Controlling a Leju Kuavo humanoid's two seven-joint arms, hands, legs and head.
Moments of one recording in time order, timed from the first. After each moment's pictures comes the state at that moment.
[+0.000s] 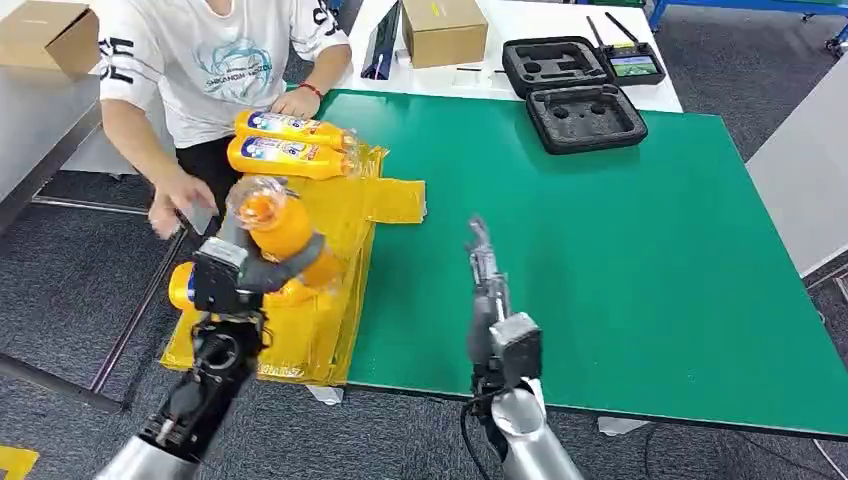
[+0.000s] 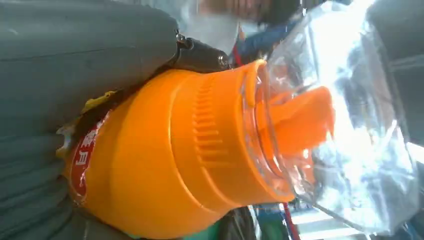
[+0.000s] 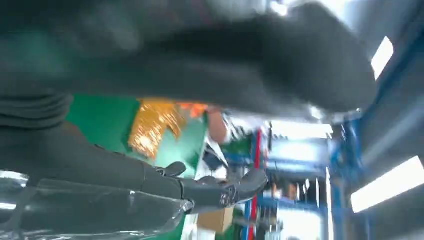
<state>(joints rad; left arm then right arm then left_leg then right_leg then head) -0.34 0.08 -0.32 -1.38 -0.11 0.29 -0.52 -0.19 0.18 0.44 -1.28 0.14 -0.30 -0.69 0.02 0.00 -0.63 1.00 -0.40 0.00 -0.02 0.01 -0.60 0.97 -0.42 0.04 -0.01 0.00</state>
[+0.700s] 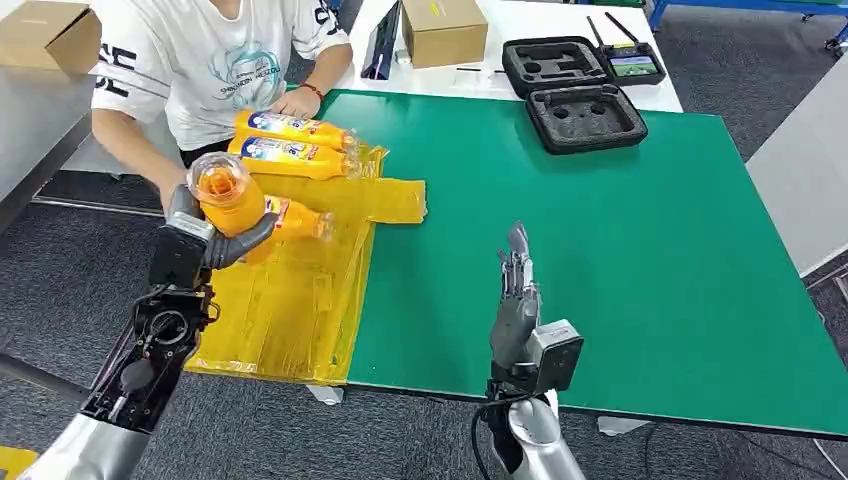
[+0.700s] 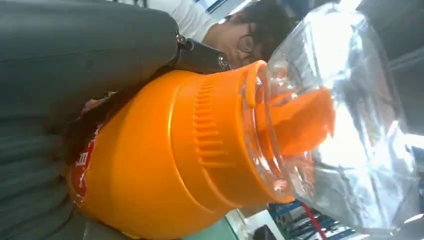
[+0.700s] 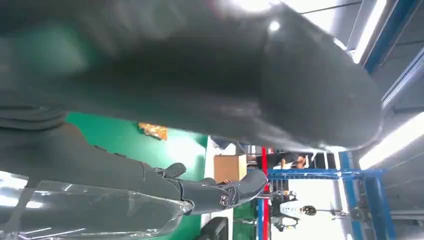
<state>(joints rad) -0.40 0.22 -0.28 -1.38 -0.24 0.26 -0.47 -0.14 0.17 0.38 -1.32 0.07 -0.32 -0.70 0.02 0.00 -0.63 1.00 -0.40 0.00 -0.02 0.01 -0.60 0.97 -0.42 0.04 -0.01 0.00</state>
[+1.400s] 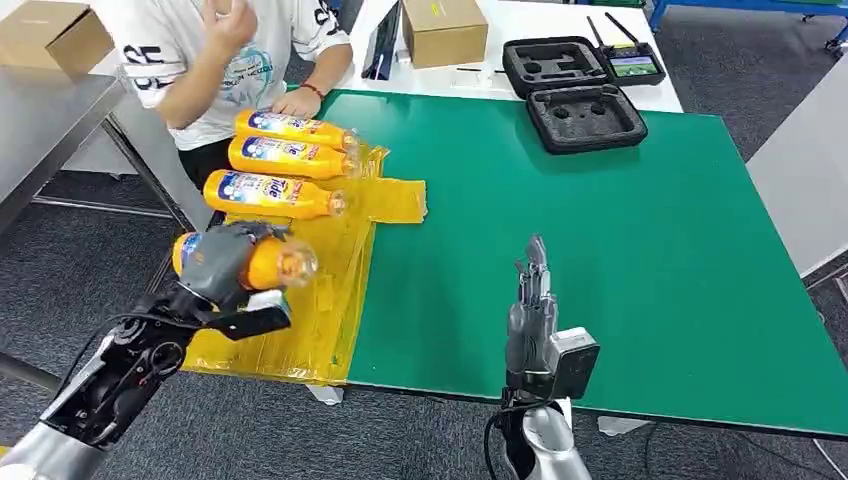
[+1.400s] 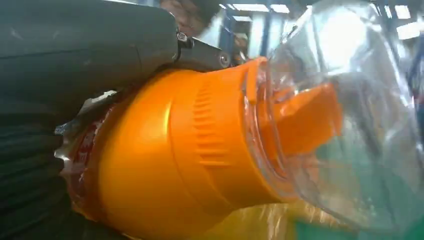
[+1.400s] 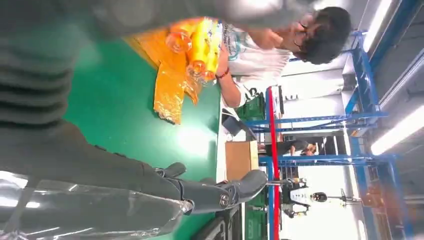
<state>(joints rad) -0.38 0.41 -0.45 -1.36 -0.85 0.08 -0.35 -0.10 0.17 0.31 -1.33 0.08 -0.30 -0.70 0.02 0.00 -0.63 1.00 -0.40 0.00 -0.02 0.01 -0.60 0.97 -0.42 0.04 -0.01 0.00</state>
